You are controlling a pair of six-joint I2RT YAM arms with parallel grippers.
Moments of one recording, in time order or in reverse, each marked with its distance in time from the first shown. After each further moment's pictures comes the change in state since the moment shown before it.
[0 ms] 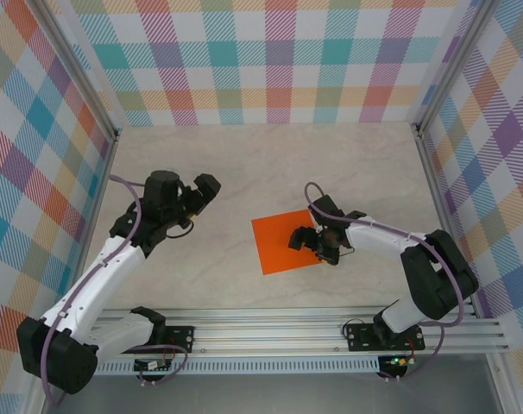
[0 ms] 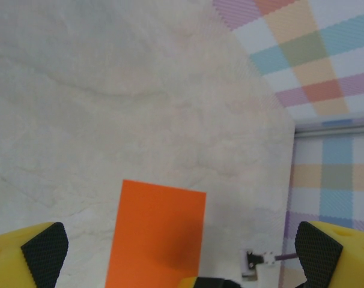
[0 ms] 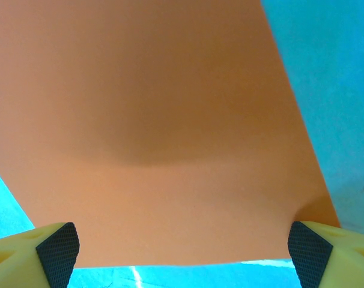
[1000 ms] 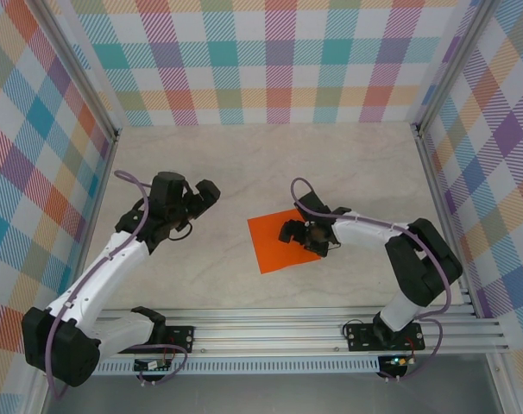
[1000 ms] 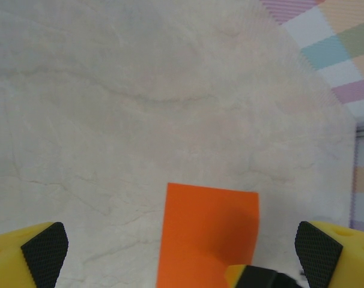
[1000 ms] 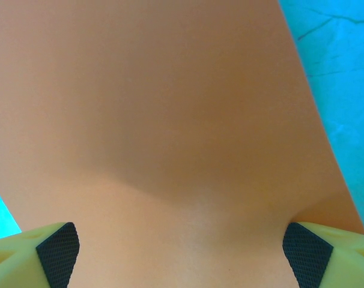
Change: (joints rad) left arm 0.000 0.045 -0.053 -0.041 -0.076 0.119; right arm 0.071 0.116 0.070 0.107 0.108 0.068
